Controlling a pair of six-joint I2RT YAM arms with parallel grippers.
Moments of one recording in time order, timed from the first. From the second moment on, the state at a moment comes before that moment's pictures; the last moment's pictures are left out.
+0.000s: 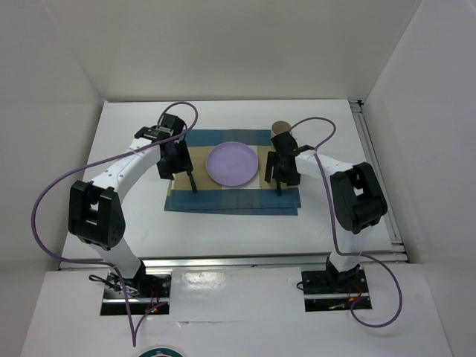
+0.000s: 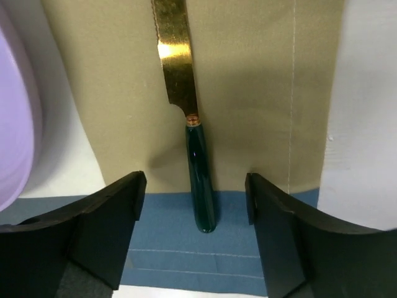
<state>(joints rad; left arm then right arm) -0.29 1.67 1.39 -0.91 -0.11 -0.61 0.39 1.82 1.16 -0.47 0.12 0.52</state>
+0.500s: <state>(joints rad) -0.29 1.37 1.48 -0.95 -0.06 -0.50 0.25 1.23 1.14 -0.62 0.37 0.63</state>
